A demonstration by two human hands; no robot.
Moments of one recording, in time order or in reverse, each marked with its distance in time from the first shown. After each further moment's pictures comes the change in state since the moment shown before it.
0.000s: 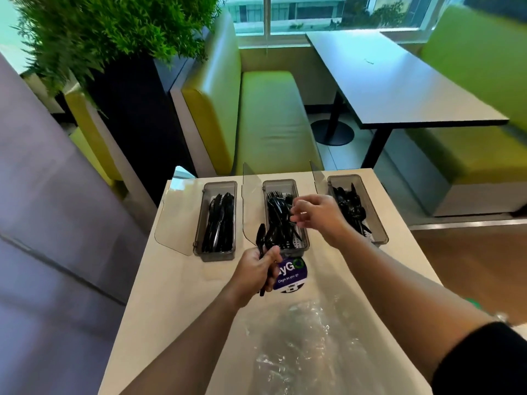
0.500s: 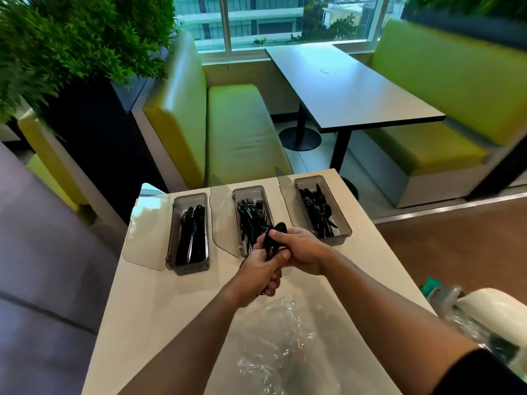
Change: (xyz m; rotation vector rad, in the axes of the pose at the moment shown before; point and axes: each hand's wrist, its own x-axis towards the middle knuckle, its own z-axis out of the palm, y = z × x) left_hand -0.007 0.024 0.057 0.004 -0.268 -0.050; right_hand -0.069 0.024 -0.027 0.165 -0.351 0.189
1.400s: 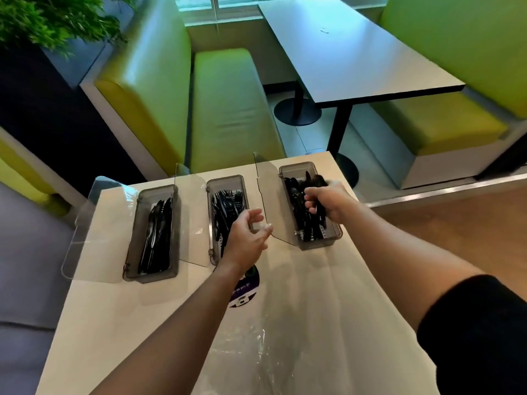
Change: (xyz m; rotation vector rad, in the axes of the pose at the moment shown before) left_hand 0.120 0.007 0.011 0.250 0.389 0.219; right_hand 0.085 -0.051 -0.167 -0.014 0.601 0.074
